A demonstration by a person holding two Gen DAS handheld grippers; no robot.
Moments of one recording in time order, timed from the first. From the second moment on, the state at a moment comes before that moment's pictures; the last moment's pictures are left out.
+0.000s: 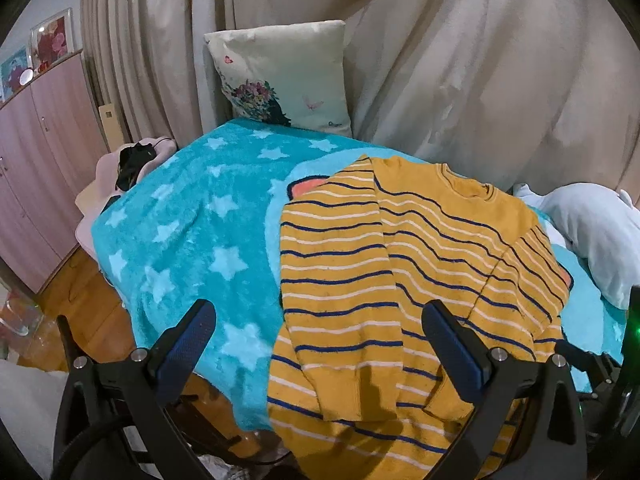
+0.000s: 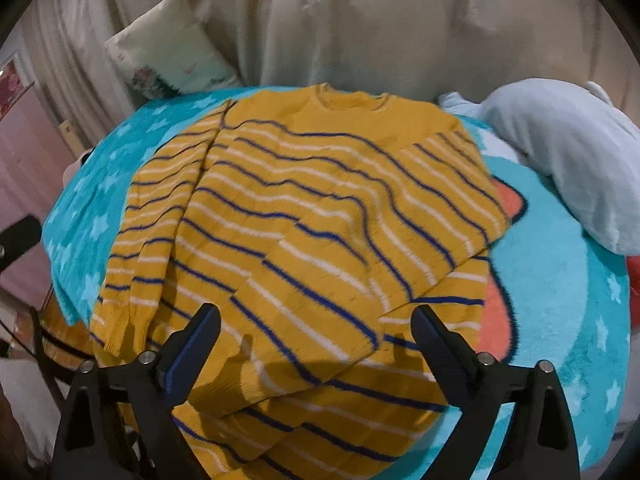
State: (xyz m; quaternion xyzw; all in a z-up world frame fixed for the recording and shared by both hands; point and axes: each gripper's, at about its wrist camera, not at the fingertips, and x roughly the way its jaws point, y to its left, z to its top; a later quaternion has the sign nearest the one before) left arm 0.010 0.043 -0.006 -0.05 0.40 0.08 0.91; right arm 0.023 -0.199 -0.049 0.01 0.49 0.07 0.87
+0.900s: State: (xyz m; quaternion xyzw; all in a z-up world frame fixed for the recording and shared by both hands) left arm 0.024 0.065 -0.026 -0.12 0.43 0.12 0.89; right arm 0.052 -0.358 -0.055 0.01 0.50 -0.16 0.85
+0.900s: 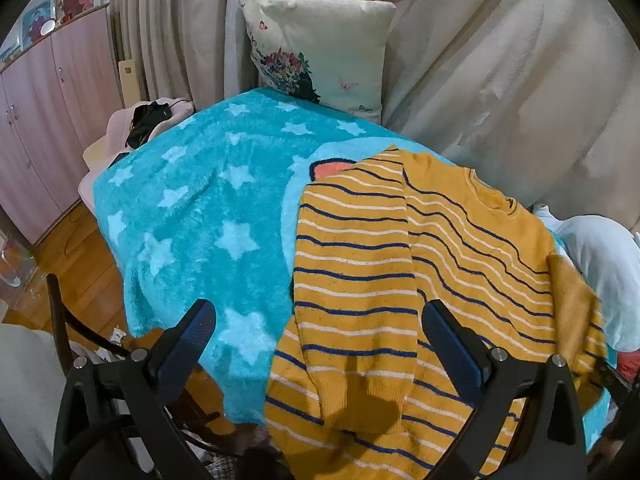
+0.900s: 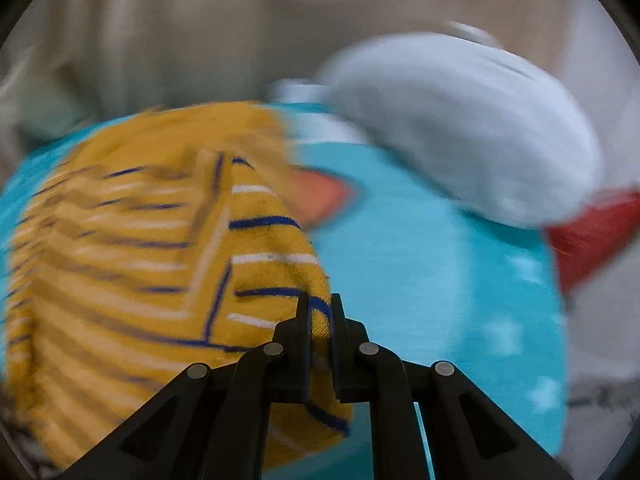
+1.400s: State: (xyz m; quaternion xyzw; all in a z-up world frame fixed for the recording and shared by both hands) left arm 0.027 0.148 -0.039 -0.16 0.43 0.20 0.87; right arm 0.069 -0.248 -0.028 0.11 0.51 0.09 0.85
